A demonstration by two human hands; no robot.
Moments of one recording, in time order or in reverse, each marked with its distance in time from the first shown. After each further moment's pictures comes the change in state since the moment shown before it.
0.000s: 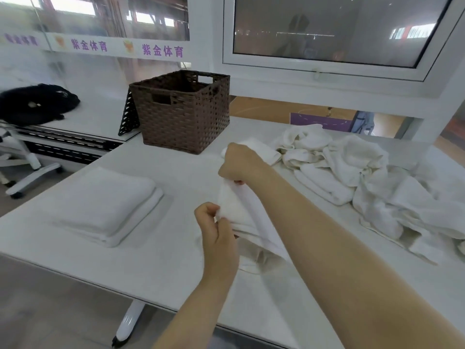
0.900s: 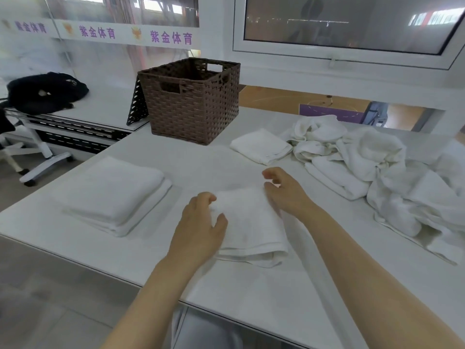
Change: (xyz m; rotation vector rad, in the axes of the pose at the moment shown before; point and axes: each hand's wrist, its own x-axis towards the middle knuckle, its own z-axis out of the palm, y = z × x) left_hand 0.041 0.002 -0.062 0.908 -0.264 0.088; right_hand -0.023 0.118 0.066 0.539 0.110 0.030
